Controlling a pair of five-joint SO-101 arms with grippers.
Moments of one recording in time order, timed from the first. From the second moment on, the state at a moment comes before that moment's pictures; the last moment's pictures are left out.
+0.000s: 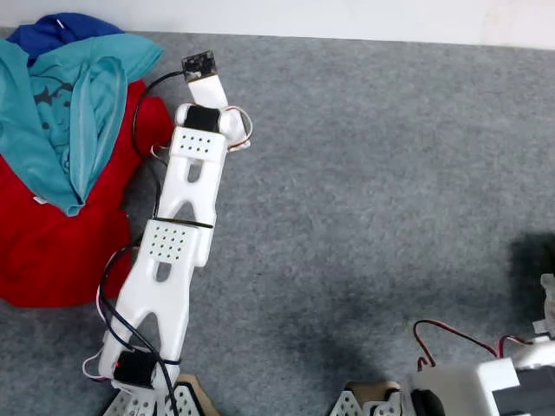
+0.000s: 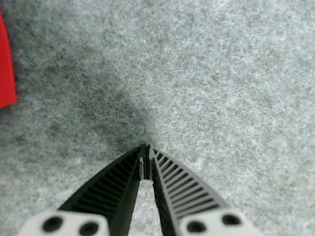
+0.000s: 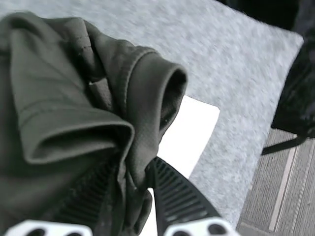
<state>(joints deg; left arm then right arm) 4.3 81.2 -92.4 82.9 28.5 75.4 -1.1 13.3 45.6 16.2</state>
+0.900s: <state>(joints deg) 4.3 81.2 -92.4 82.9 28.5 79.1 -12.5 31.4 26.9 12.6</state>
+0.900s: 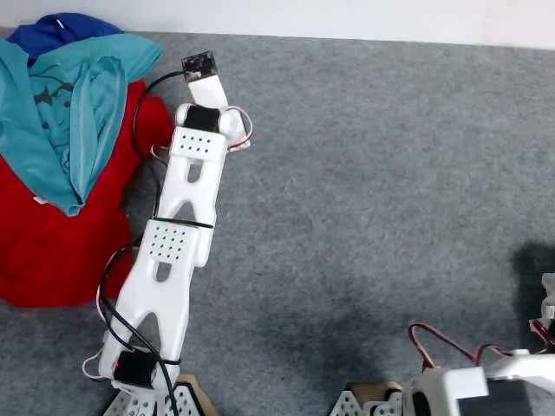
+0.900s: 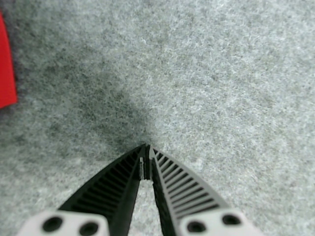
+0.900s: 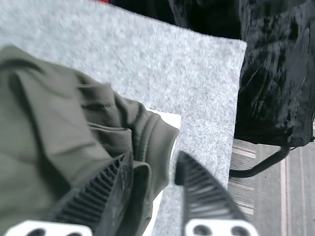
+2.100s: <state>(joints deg) 4.3 81.2 -92.4 82.9 28.5 82.9 6.5 25.4 15.0 13.9</state>
